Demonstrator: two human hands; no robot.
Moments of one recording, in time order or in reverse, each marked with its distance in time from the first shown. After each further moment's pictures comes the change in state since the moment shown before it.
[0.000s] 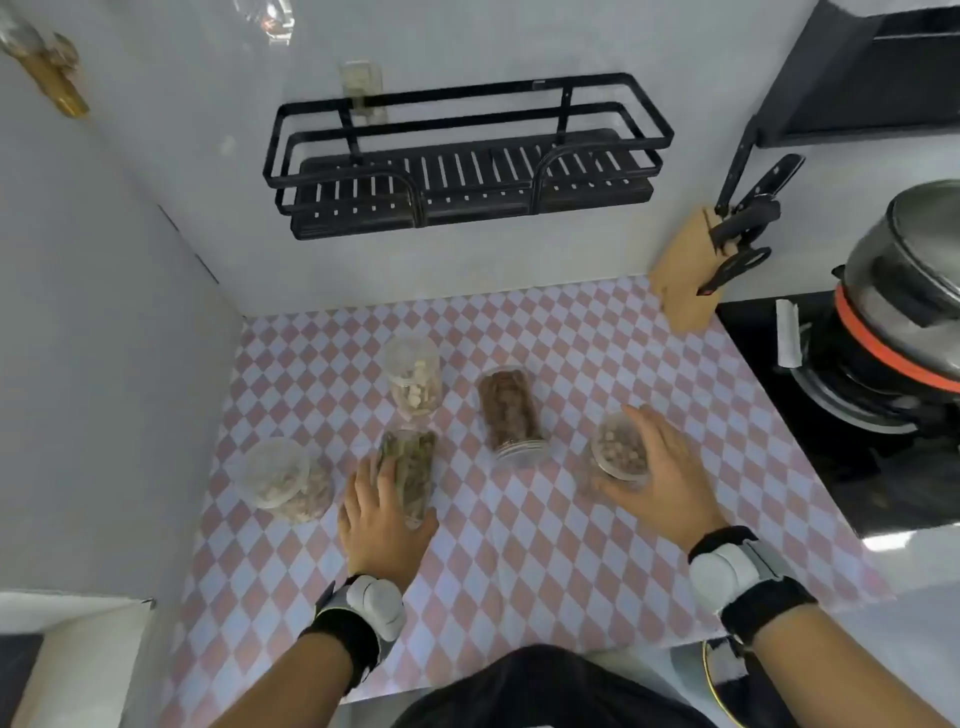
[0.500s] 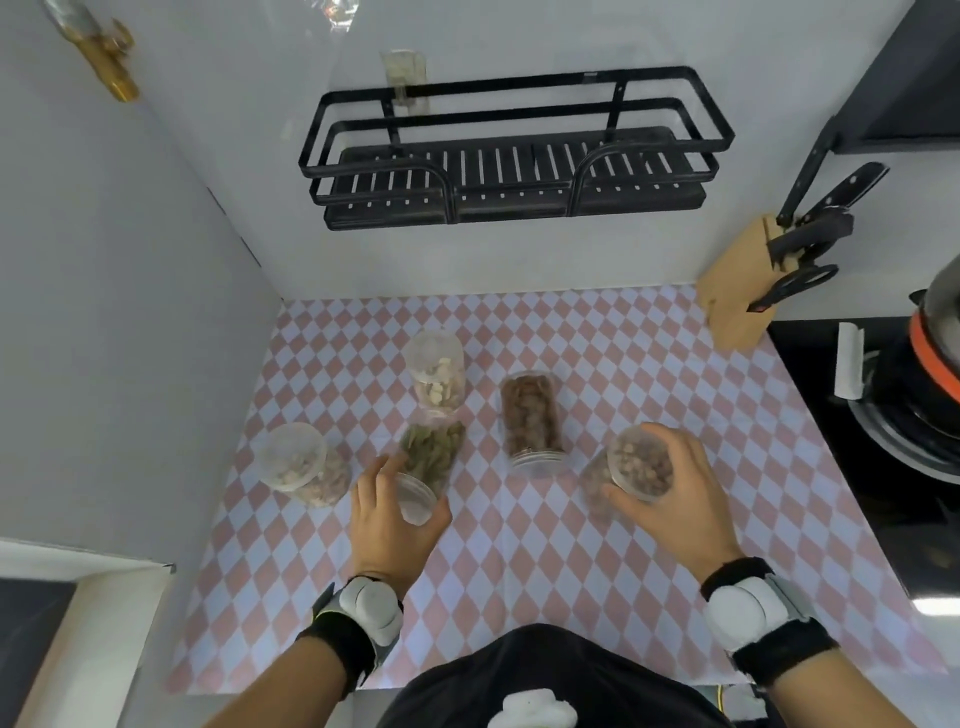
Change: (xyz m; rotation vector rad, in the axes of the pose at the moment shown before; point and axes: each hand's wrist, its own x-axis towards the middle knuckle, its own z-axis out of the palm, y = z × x) left_hand -0.003 0.007 -0.005 -0.270 0.182 -0.026; right_hand 0.009 0.005 0.008 0.268 0.053 0.006
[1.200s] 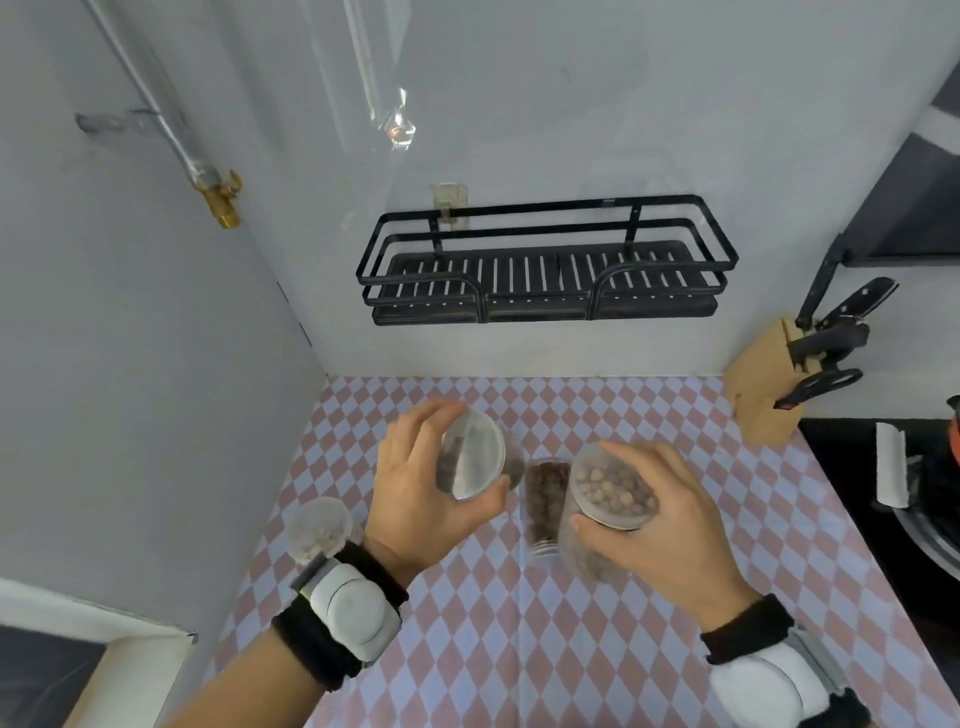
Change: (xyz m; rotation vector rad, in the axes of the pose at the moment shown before) left_hand 0.083 0.125 -0.095 -0.117 0.160 0.511; right_hand 0.050 -0.106 -0.028 0.047 -0.007 -0.302
